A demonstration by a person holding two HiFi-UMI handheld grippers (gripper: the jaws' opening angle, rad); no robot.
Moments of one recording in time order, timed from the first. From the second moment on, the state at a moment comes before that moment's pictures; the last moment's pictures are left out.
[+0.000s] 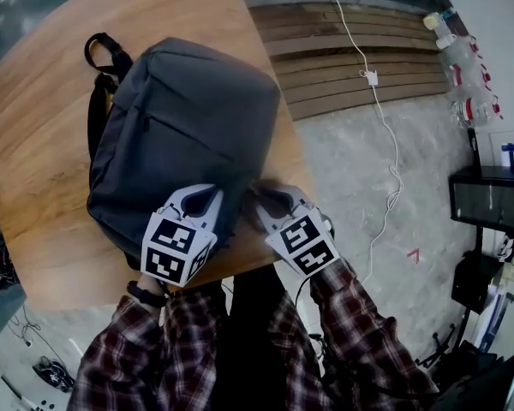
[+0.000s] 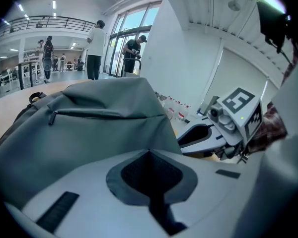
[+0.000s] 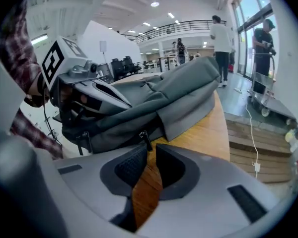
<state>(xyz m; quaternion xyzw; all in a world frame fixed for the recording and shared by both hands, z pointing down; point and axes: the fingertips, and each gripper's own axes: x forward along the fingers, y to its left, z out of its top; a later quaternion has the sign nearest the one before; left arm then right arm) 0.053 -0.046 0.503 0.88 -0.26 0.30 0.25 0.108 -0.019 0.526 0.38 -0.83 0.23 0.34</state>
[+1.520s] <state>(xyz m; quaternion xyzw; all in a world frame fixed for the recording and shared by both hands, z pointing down) 0.108 -0.068 0.503 0.92 -0.13 0.32 0.16 0.078 0.040 0.535 0.32 -0.81 0.28 0.40</state>
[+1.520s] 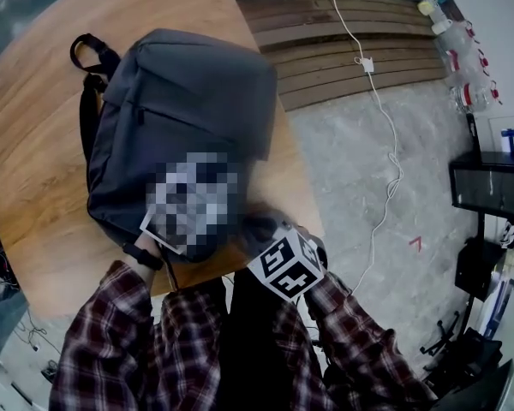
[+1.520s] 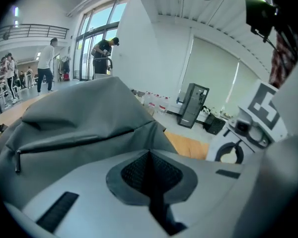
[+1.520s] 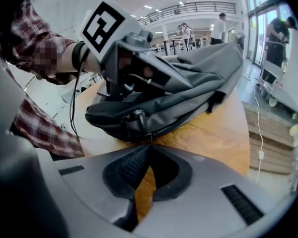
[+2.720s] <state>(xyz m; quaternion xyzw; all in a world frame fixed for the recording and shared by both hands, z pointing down) -0.048 -0.115 0.525 0.83 -0.40 0.31 0.23 0.091 -0.023 0.541 0.34 -0.81 0.18 0.45</state>
